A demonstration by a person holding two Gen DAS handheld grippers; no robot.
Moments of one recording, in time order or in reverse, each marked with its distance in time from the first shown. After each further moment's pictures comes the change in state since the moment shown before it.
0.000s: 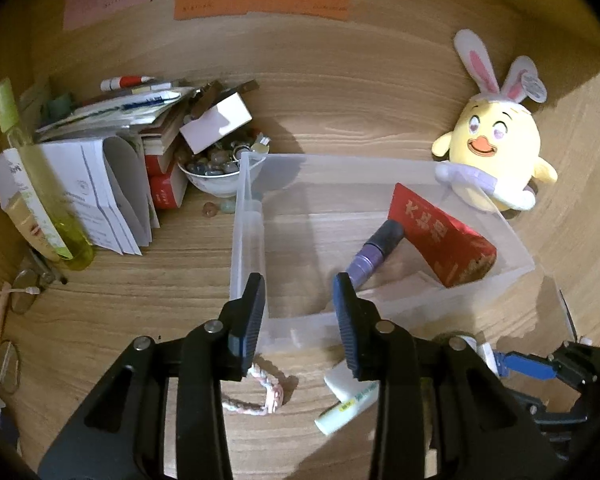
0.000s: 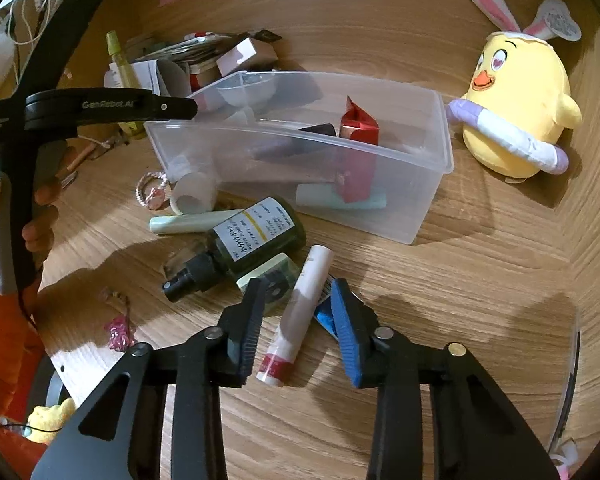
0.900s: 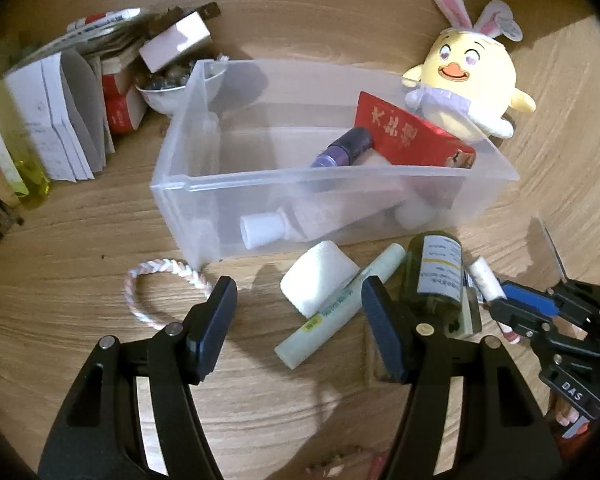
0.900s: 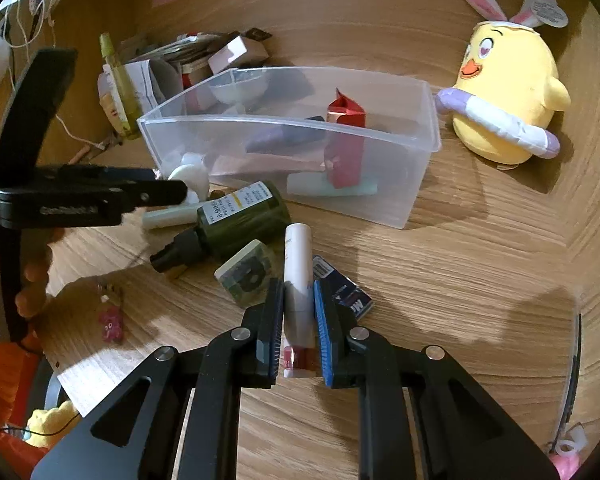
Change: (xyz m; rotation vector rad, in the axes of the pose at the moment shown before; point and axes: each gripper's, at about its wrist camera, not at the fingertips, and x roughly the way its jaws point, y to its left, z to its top) left arm 0.023 -0.011 -0.052 0.020 0.161 -0.108; right arm -0.001 -0.004 -0.010 0.037 -0.007 -0.015
